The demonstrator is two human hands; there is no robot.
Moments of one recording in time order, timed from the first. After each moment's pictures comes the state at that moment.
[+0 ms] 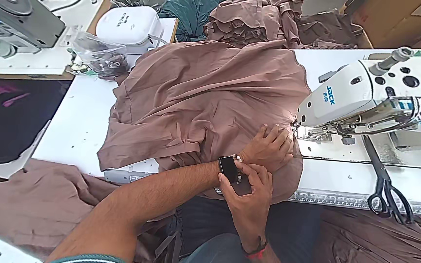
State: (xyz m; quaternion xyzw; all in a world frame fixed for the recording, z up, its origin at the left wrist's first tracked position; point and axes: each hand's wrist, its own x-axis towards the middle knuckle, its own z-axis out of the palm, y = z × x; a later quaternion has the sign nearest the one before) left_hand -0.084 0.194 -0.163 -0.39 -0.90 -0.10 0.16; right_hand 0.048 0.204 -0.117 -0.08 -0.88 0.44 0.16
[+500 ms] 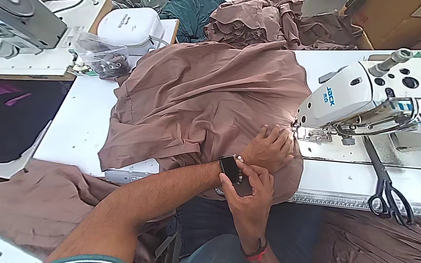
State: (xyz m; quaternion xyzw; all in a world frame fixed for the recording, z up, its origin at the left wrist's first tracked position) left_hand -0.085 0.194 -0.164 -0.40 -0.90 -0.09 0.17; right_hand 0.048 0.203 -0.118 -0.09 -0.88 0.44 0.17
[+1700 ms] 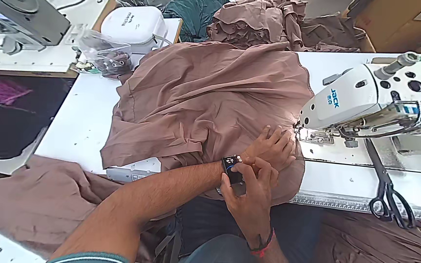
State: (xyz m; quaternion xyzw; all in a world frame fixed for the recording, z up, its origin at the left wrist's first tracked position) left_hand -0.086 0.195 -0.171 -0.39 -0.90 -0.08 0.19; right_hand 0.037 0.210 -0.115 0.04 -0.91 0.37 0.19
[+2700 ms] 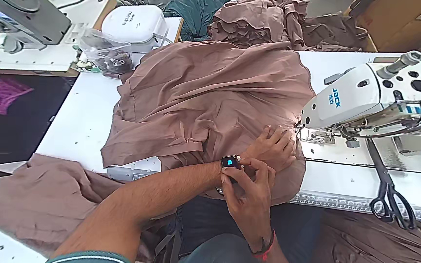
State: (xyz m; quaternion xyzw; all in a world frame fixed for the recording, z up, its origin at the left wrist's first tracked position) left_hand -0.073 0.186 -0.119 -0.38 -0.92 -0.06 0.03; right_hand 0.040 0.212 -0.115 0.09 -0.89 0.41 0.19
